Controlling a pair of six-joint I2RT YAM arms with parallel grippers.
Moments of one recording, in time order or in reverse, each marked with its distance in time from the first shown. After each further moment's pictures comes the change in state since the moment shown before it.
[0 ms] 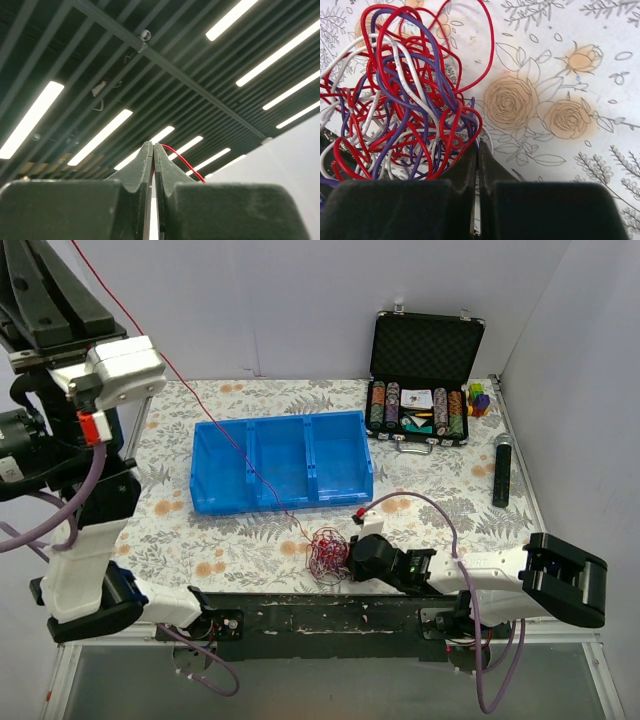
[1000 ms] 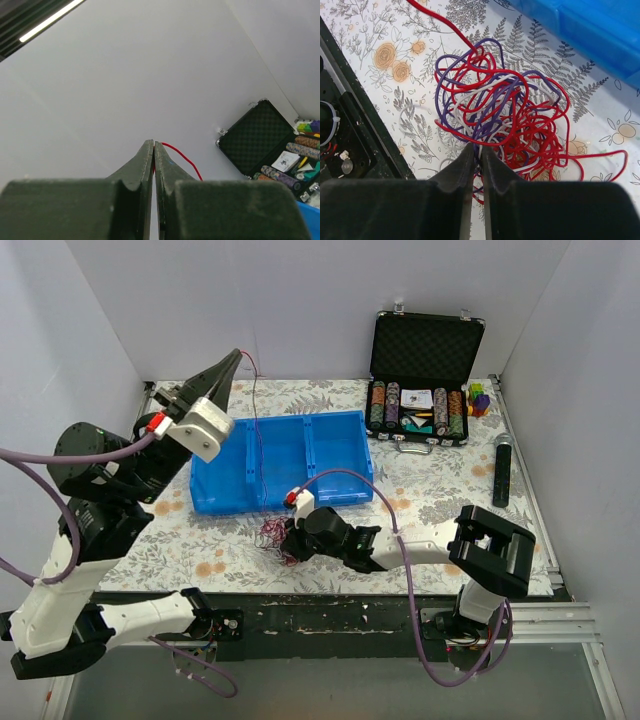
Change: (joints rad) left arm 0.000 -0.268 -0.491 -0.606 0.026 -0.793; right arm -0.006 0.385 0.400 0.267 -0.232 -0.360
